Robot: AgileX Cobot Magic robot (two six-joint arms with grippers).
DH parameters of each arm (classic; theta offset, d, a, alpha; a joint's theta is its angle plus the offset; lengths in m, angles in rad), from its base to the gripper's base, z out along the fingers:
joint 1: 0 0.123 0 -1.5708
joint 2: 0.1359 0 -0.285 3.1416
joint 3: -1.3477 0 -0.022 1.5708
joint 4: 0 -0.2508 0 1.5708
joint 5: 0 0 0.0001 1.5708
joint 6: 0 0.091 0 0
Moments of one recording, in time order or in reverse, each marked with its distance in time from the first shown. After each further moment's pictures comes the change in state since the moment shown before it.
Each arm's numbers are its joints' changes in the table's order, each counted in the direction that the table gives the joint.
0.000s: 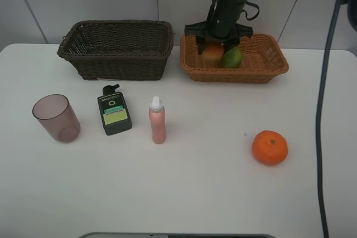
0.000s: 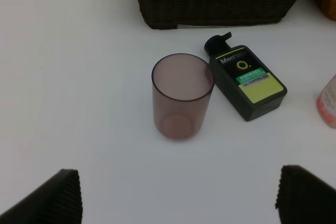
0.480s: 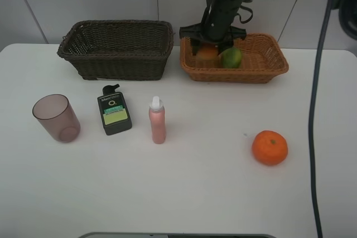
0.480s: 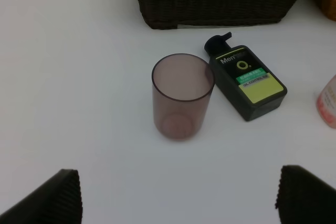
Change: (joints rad) left arm 0.000 0.000 0.000 0.000 0.000 0.000; right arm 0.018 0.021 0.000 0.001 -0.058 0.001
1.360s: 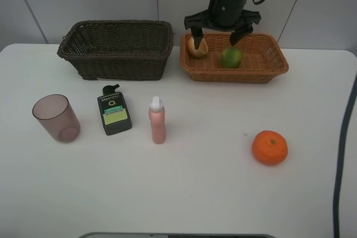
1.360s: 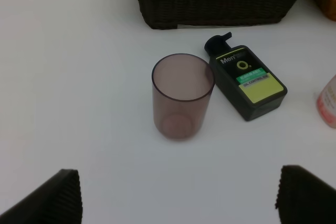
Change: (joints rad) left arm 0.000 0.000 0.000 0.000 0.000 0.000; right arm 0.037 -0.219 -0.178 0.047 0.102 -0.046
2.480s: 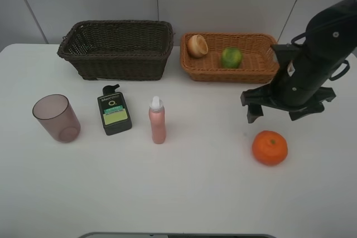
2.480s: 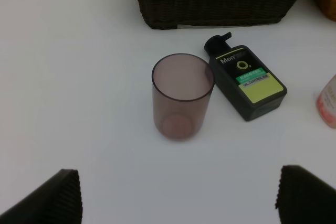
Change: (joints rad) left arm 0.000 0.000 0.000 0.000 0.000 0.000; right arm -0.060 -0.483 -0.927 0.033 -0.283 0.168
